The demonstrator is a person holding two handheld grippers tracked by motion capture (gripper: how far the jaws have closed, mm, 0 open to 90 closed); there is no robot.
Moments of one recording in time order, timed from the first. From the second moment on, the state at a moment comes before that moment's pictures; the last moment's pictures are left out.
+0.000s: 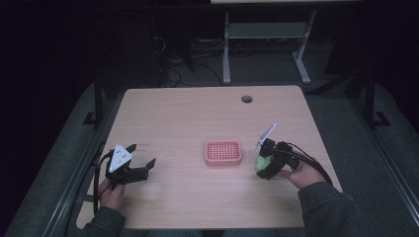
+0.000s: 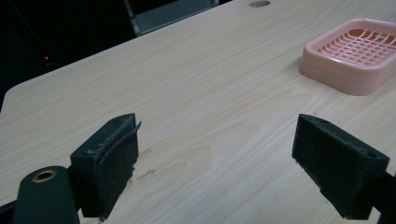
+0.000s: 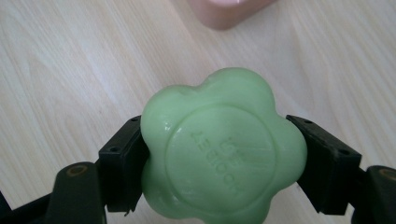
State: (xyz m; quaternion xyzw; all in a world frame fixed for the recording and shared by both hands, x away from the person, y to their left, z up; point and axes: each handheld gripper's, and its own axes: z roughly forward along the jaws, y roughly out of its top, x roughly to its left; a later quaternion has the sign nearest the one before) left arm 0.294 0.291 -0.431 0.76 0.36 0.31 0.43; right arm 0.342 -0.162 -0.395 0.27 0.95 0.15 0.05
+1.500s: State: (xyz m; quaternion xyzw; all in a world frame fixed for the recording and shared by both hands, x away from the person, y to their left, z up) left arm 0.296 0.291 -0.431 0.76 0.36 0.31 0.44; right arm 0.401 -0.076 -0.371 0.23 0.96 0.17 0.04
